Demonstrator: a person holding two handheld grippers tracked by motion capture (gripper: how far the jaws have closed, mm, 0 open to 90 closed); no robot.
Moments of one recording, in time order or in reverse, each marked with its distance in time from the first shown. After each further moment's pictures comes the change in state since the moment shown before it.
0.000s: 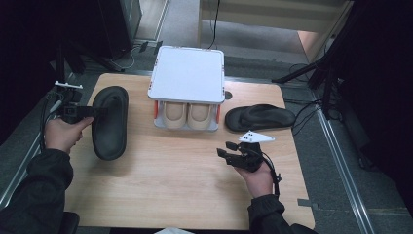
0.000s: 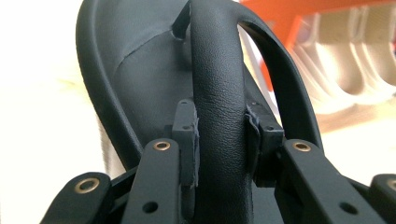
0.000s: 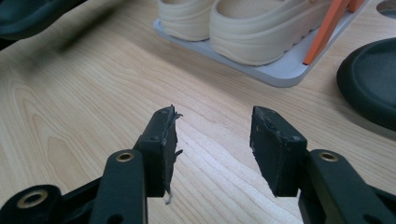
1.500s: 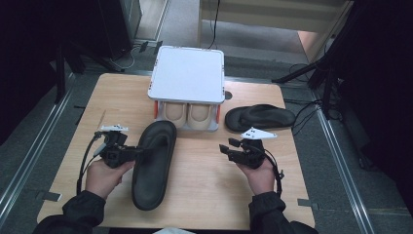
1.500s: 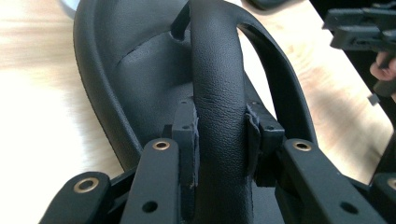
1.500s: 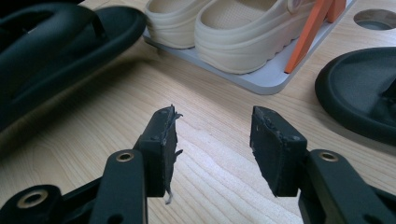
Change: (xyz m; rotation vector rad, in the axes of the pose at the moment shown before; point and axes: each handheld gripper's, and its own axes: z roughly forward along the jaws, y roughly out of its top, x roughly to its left) left arm -0.134 -0.096 0.032 0.083 -0.271 0.112; right arm -0.007 0.006 -0.003 -0.015 -0.033 -0.005
